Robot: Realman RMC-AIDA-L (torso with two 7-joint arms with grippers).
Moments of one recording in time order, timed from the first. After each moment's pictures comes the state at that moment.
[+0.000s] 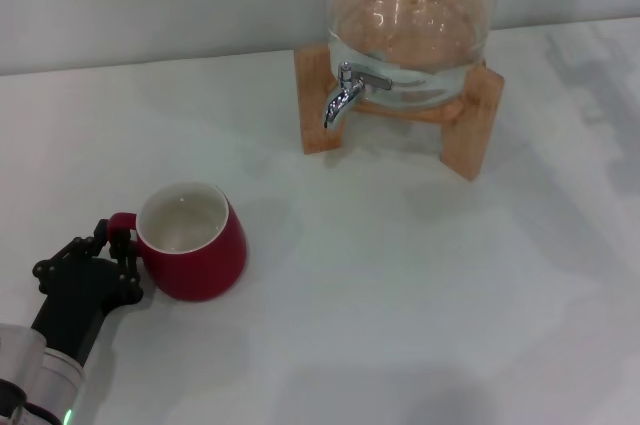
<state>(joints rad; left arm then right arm) -0.30 -2.09 2.72 0.45 1.98 -0.98 -2.95 0.53 2.01 -0.83 -0.27 2.65 1.26 -2.87</state>
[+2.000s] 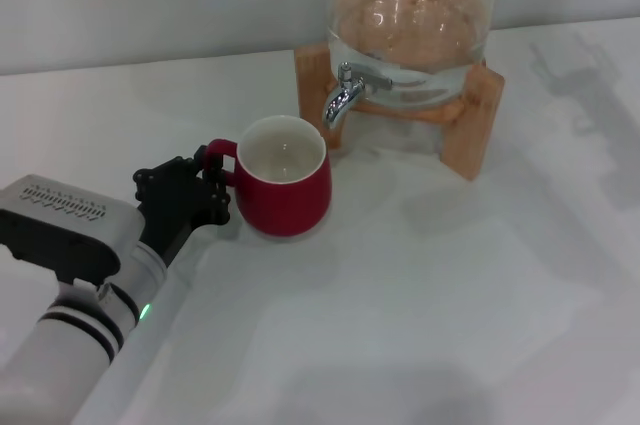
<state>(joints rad) -0.54 -2.08 2.69 0.52 1.98 -0.75 -2.95 0.51 2.01 -0.89 -0.26 2.65 1.31 -2.87</state>
